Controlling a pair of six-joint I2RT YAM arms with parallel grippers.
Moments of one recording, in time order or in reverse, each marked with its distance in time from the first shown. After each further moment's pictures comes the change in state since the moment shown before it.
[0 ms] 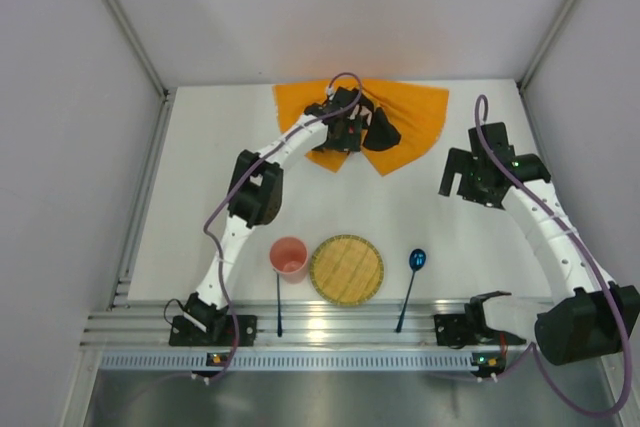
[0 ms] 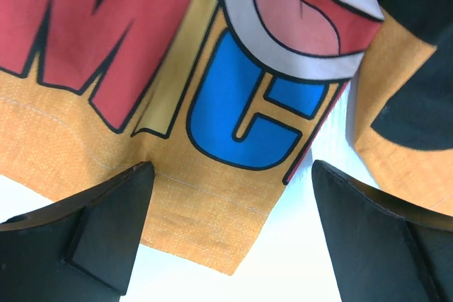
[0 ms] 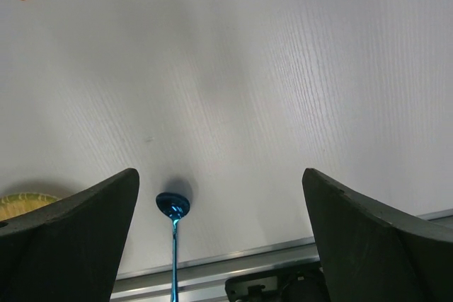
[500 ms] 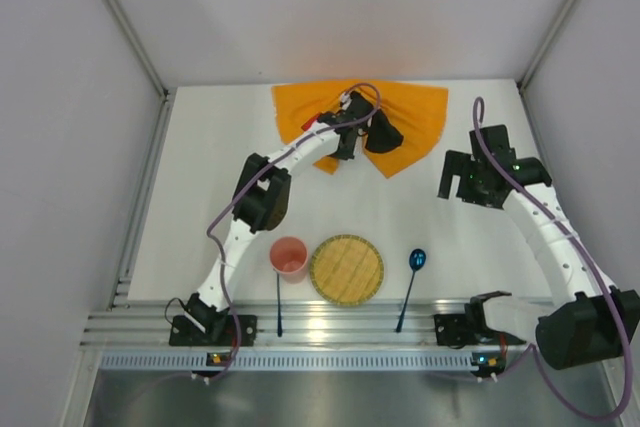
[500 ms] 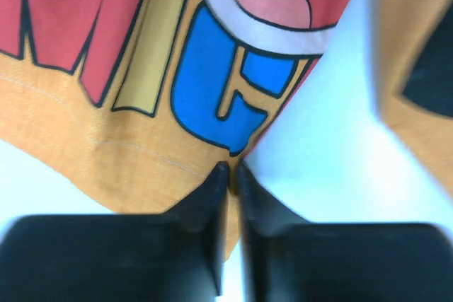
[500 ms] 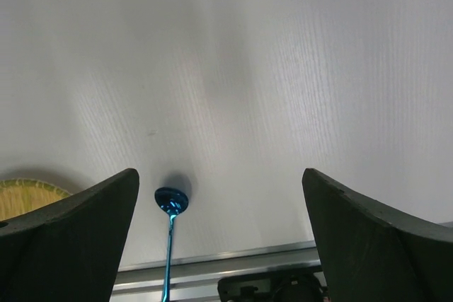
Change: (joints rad) left arm -0.080 -0.008 -0.039 -0.016 -0.163 0.116; right arm 0.000 -0.021 -0.015 0.011 -0.022 -0.058
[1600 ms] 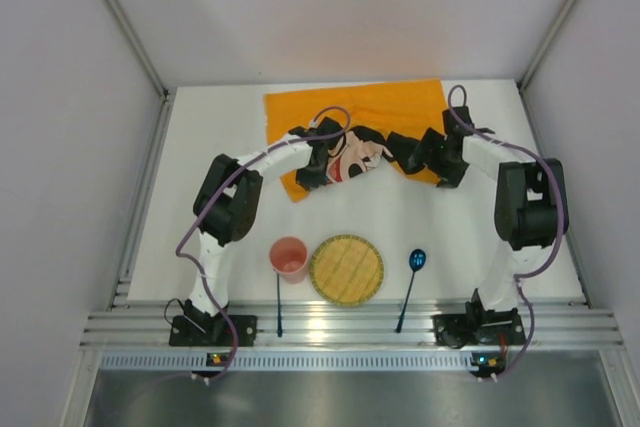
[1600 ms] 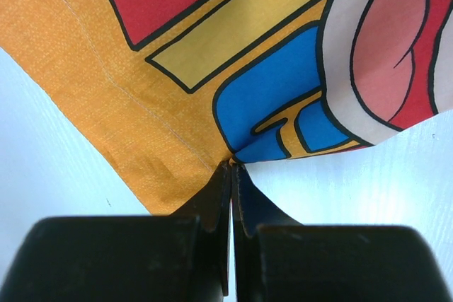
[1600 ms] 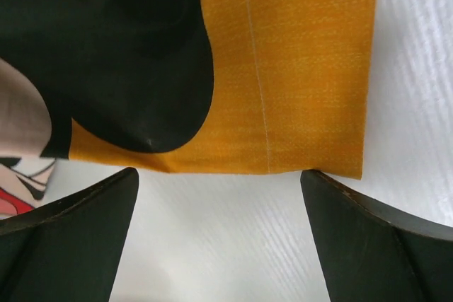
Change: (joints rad) left arm 0.047 -0.370 -0.592 -0.007 0.088 -0.035; right arm -0.077 0.710 0.141 0.477 -0.265 0.277
